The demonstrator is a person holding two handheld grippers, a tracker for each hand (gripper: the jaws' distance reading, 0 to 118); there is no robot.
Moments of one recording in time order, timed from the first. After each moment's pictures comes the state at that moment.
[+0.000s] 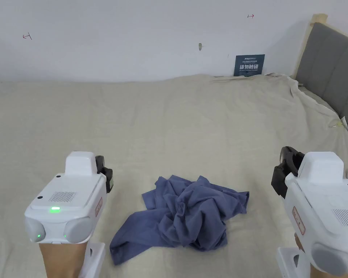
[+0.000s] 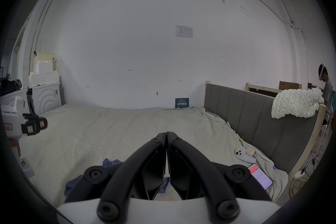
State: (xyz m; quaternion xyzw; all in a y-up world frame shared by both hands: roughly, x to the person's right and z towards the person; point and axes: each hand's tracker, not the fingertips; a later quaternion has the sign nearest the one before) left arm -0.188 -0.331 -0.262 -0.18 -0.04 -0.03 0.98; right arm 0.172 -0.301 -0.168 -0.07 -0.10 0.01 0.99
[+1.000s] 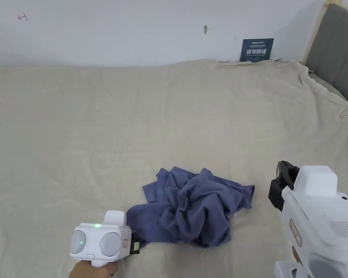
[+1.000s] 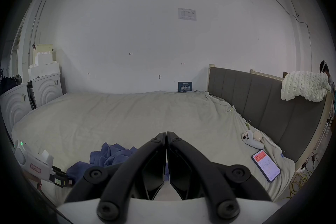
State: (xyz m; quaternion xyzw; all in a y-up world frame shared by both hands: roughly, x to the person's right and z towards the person) left arm -0.167 -0.487 -0.289 -0.52 -0.07 -0.03 0.85; right arm 0.171 -0.344 -0.191 -0.14 -0.09 0.00 0.99
